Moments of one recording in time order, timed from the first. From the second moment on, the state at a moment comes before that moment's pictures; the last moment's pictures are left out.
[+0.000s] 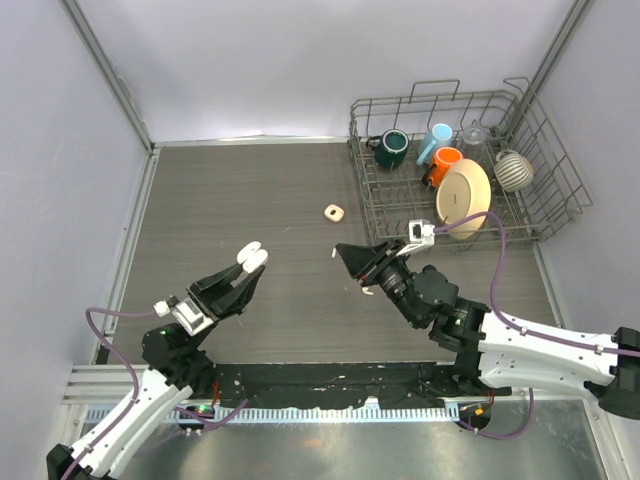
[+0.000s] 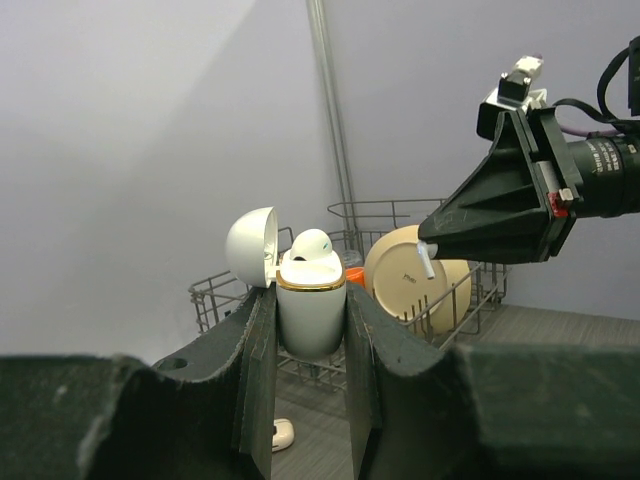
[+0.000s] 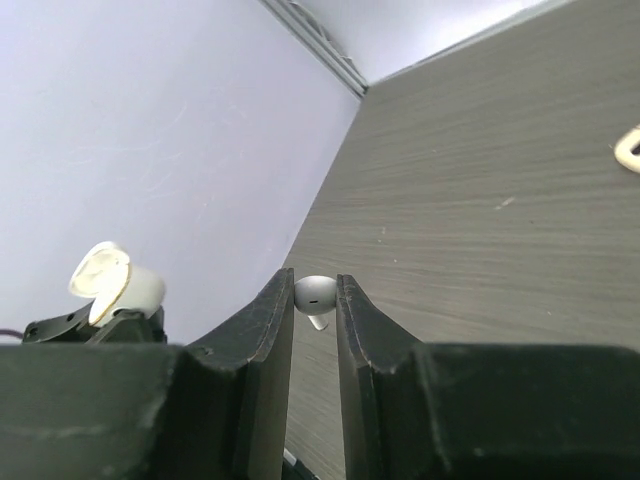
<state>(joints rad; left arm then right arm) -0.61 0.16 0.04 0.82 0.25 0.02 1.15 0.84 0.58 0.31 0.59 0.80</state>
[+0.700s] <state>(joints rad) -0.61 0.22 0.04 0.86 0.29 0.00 1.34 1.05 0.74 0.73 0.50 0.39</state>
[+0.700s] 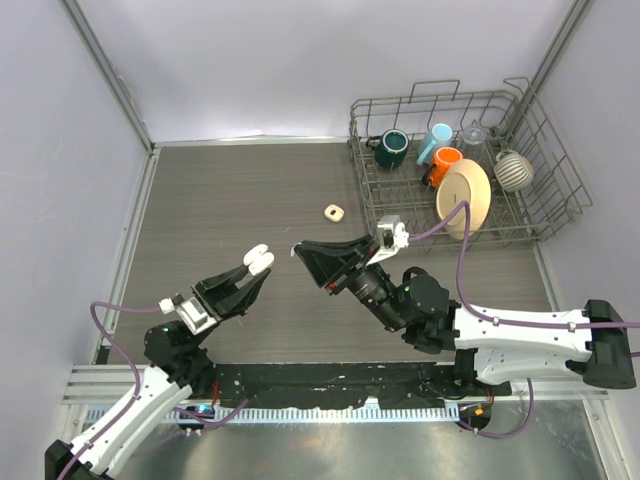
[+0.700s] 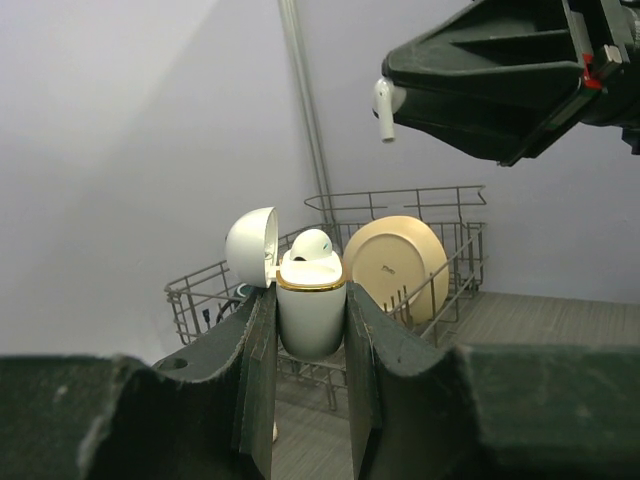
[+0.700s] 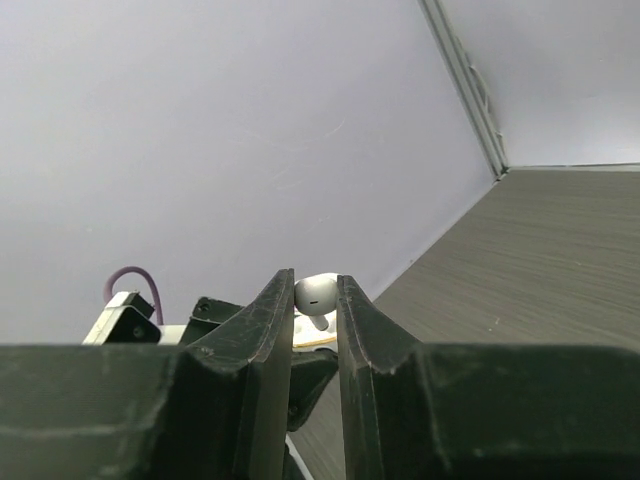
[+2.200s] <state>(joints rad) -0.61 0.28 0.04 0.92 0.41 -0.01 1.41 1.27 0.91 0.61 0.44 0.29</state>
